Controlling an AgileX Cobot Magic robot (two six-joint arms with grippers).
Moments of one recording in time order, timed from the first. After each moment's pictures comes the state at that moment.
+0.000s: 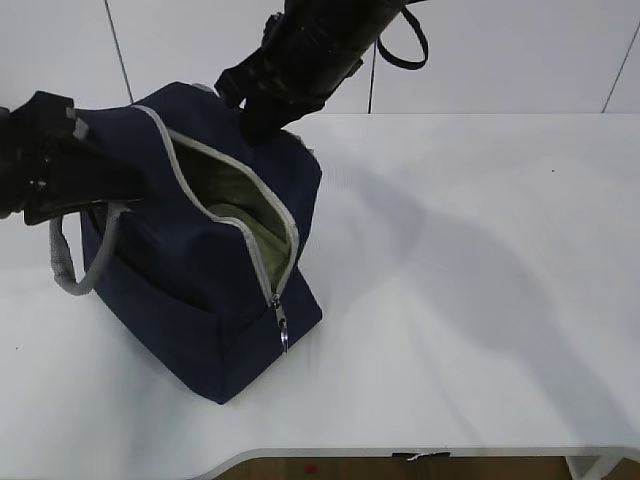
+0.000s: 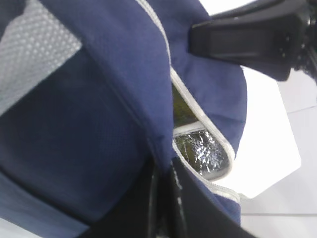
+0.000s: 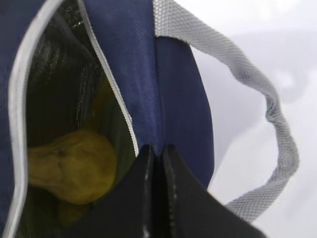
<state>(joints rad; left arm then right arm) -0.18 1.32 -0.77 -1.28 0.65 0.69 0.51 2.07 -2.00 0.37 1.03 -0.37</state>
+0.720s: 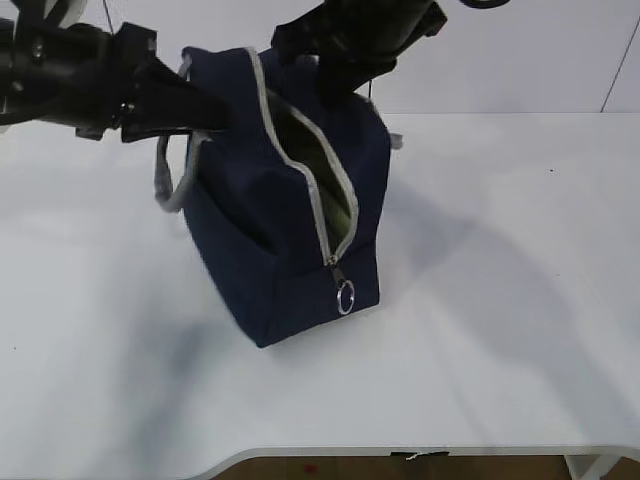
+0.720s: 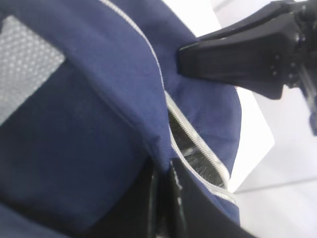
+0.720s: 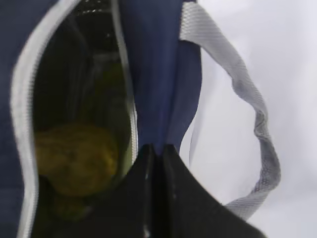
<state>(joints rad) -0.22 1.59 -1.09 -1.36 0.82 0.91 0.50 1.96 -1.97 0.07 1.08 -0.03</state>
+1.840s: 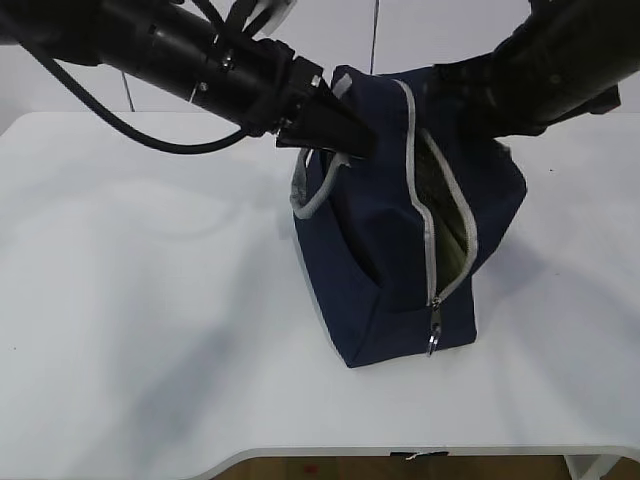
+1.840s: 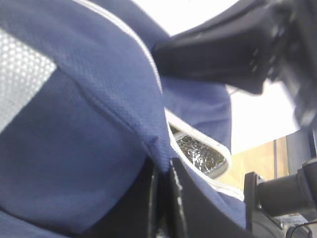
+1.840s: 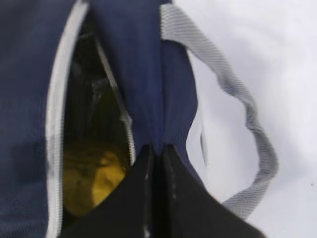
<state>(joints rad) -0.44 1.99 -1.58 -1.20 1.03 0.91 0.35 1.57 -1.28 -0.08 0.65 0.33</state>
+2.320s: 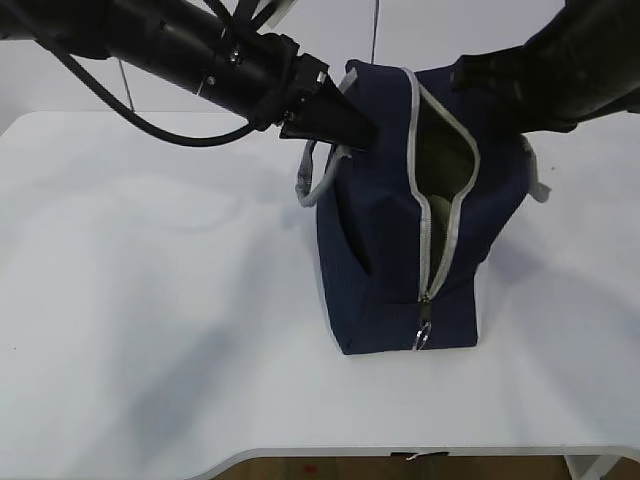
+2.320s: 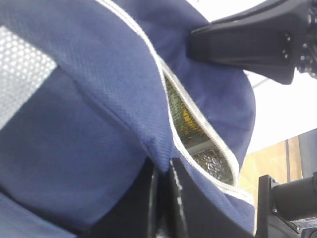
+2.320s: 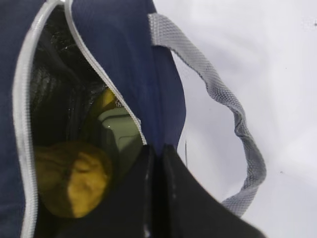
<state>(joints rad) -0.44 2.03 -1.65 -1.18 1.02 0.91 0.35 1.52 -1.25 -0.24 0.66 0.54</state>
